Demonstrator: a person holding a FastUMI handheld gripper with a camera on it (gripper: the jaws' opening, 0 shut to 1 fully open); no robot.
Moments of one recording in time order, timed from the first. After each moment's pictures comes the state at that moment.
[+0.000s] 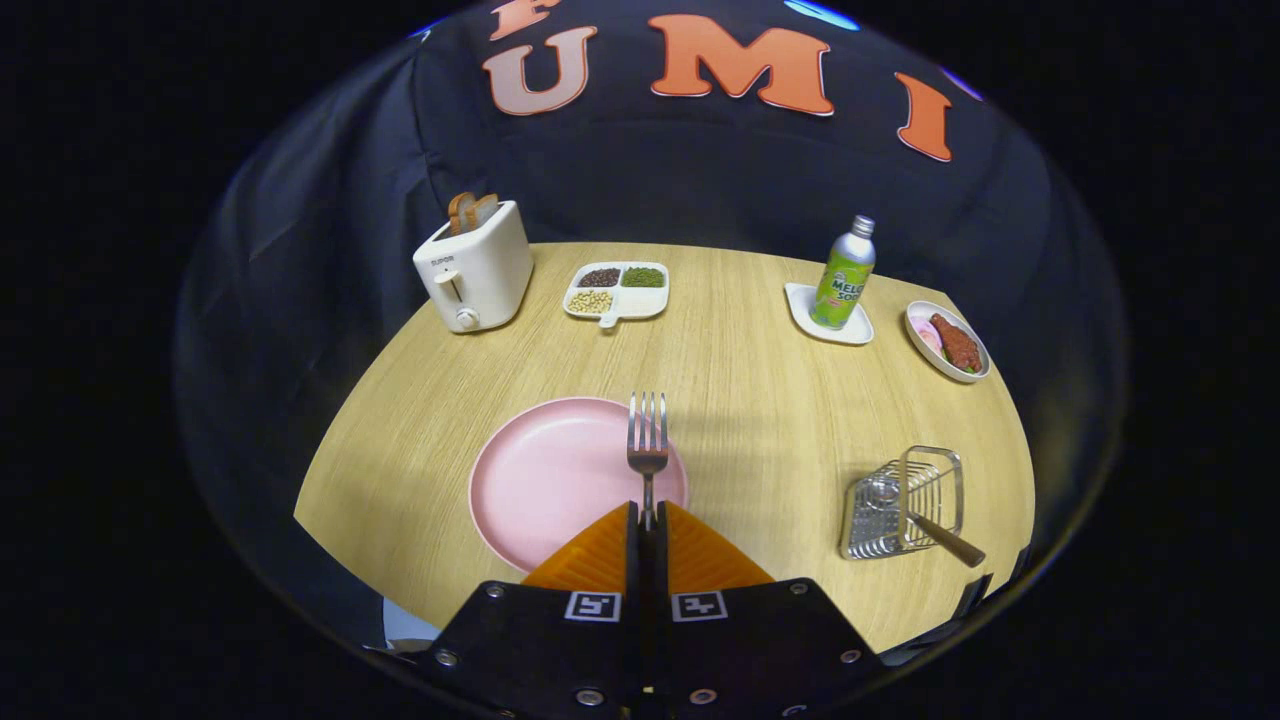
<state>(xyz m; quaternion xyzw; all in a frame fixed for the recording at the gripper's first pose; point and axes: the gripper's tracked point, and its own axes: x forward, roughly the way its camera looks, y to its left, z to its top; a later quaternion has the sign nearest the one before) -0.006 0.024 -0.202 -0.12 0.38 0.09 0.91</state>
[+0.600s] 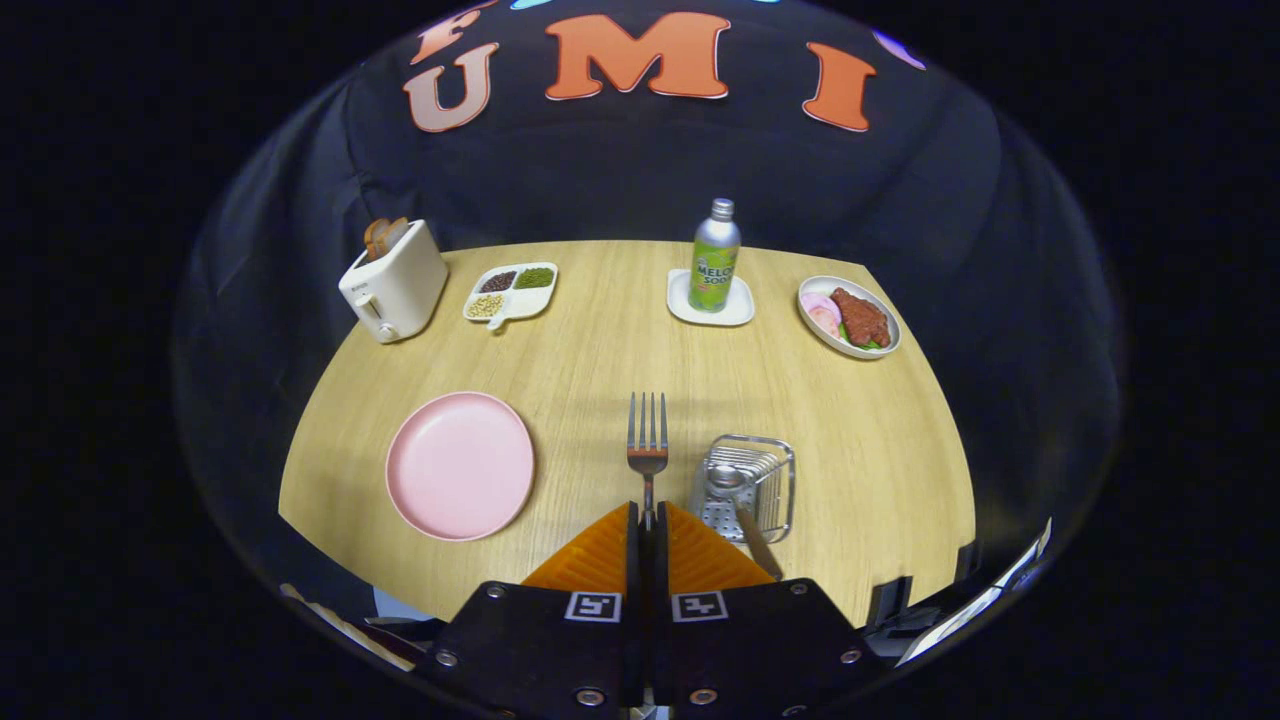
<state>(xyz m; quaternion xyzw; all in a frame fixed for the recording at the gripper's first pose) -0.006 -0.116 -0.149 -0.13 0.42 0.02 0.90</state>
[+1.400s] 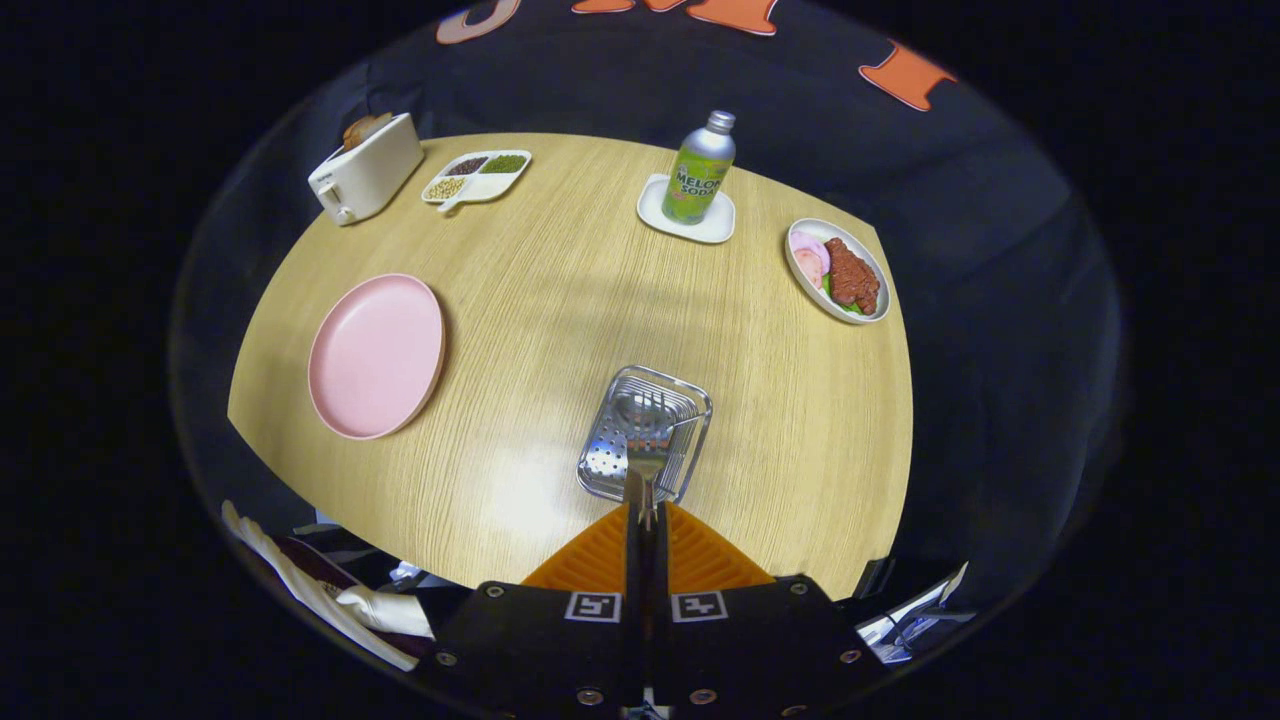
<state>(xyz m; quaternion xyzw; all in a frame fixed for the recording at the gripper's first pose) -0.009 -0.182 -0.169 -0.24 0.55 0.02 0.80</state>
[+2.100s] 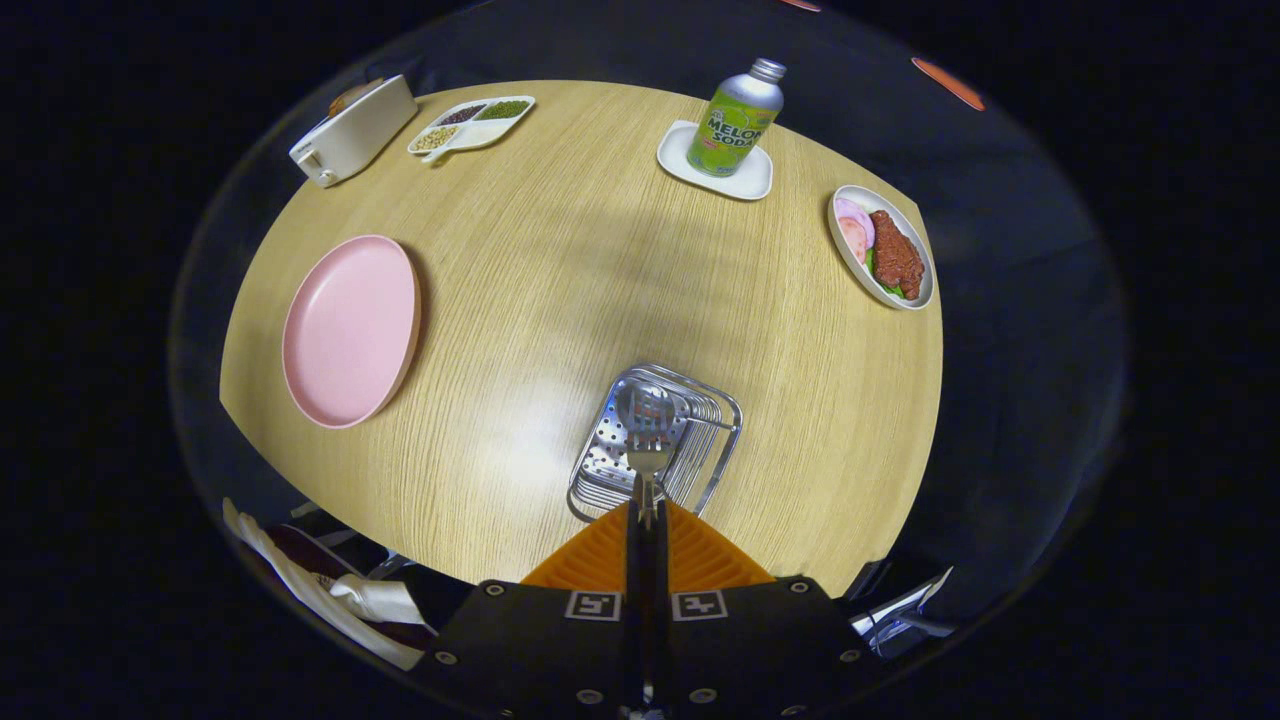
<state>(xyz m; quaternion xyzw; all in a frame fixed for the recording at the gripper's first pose) 0.012 -0.181 -0.202 -0.26 0.61 0.02 0.75</state>
